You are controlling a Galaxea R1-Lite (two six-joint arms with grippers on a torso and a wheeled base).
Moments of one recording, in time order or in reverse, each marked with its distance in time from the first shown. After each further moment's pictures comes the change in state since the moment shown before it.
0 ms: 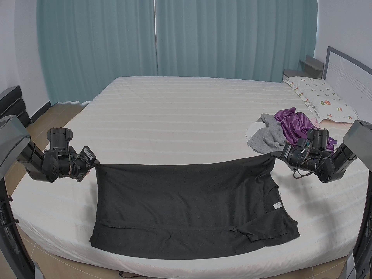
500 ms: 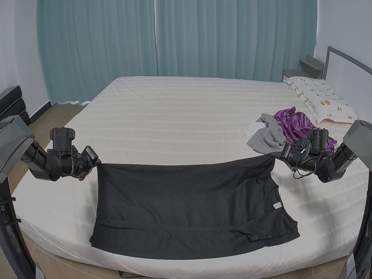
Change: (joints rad) left arm -0.004 0.037 -0.045 0.003 0.001 0.007; right arm 0.003 -0.001 -0.005 0.013 -0.002 -0.001
